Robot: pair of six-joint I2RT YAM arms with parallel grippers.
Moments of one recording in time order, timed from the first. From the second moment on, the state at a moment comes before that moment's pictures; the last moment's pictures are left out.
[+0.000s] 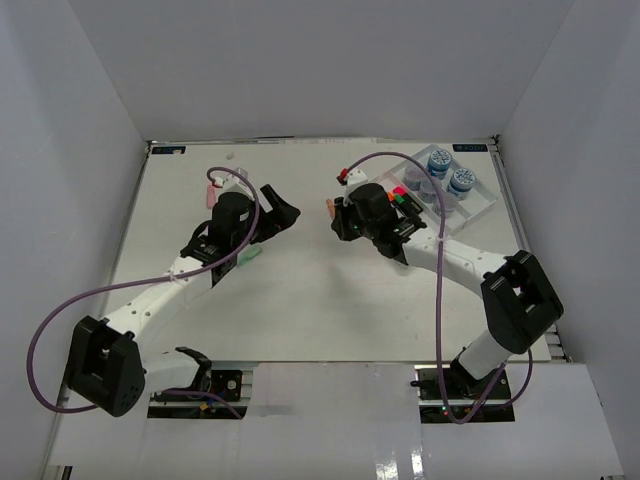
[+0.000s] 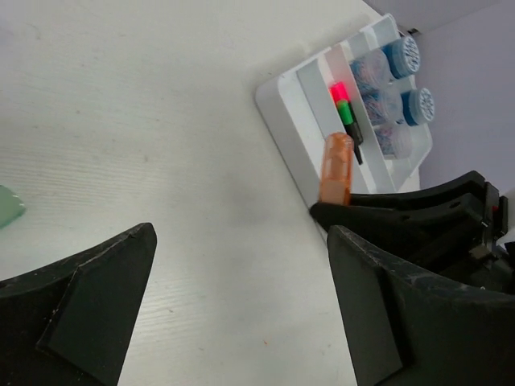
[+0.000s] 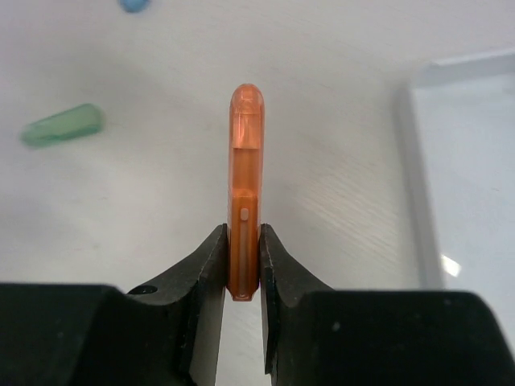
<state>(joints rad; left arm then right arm) -0.48 1.21 0.83 -0.02 -0.03 -0.81 0.73 1.58 1.06 0.00 0.02 0.23</state>
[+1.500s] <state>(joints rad) -0.26 1.44 0.75 -0.38 -0.17 -1.24 0.45 1.28 0.91 -0.18 -0.12 -0.08</state>
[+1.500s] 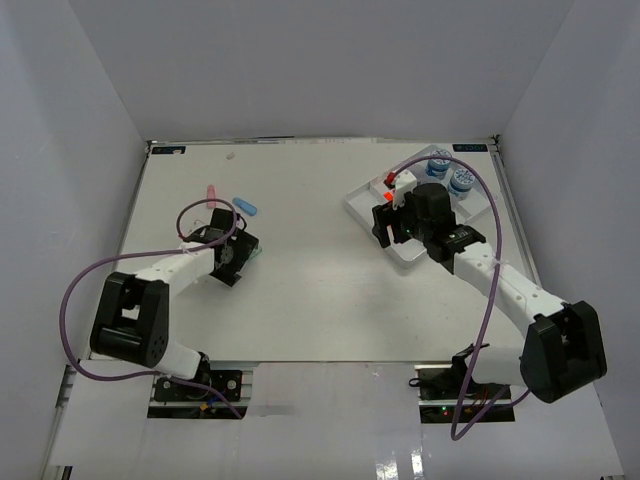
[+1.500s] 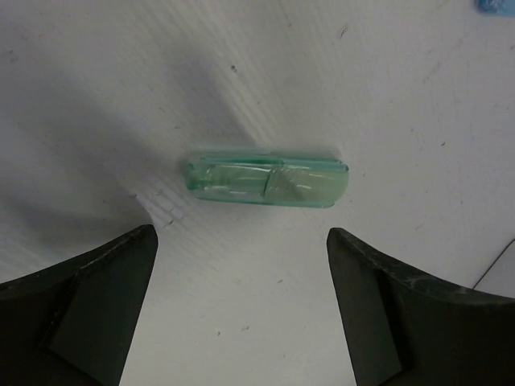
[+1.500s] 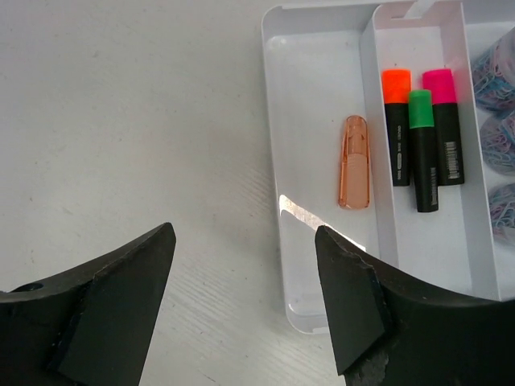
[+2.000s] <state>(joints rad) -0.22 1.66 0.97 -0.40 -0.28 -1.30 0.45 1.20 0.85 -0.13 -0.16 -0.07</state>
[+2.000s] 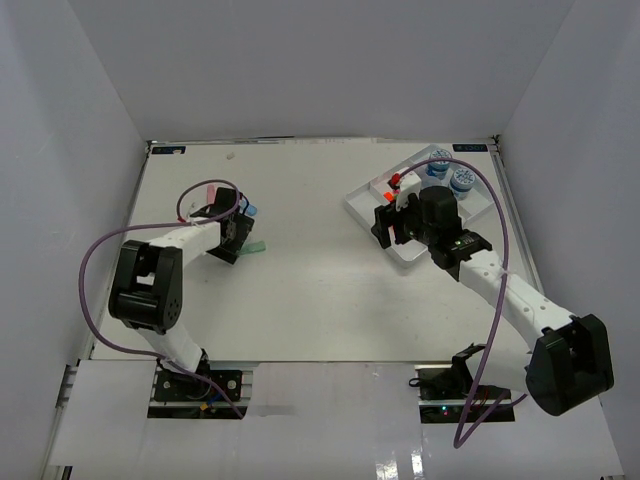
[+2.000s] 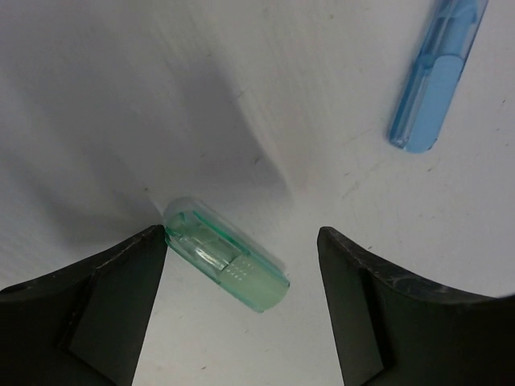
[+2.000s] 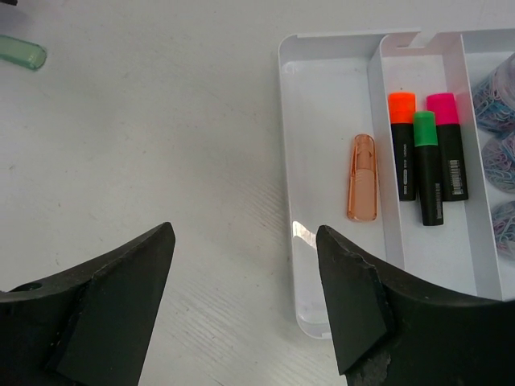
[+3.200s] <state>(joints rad) -0.23 1.92 1.31 -0.67 -0.20 -1.16 0.45 1.14 0.82 -0.11 -0.17 -0.05</state>
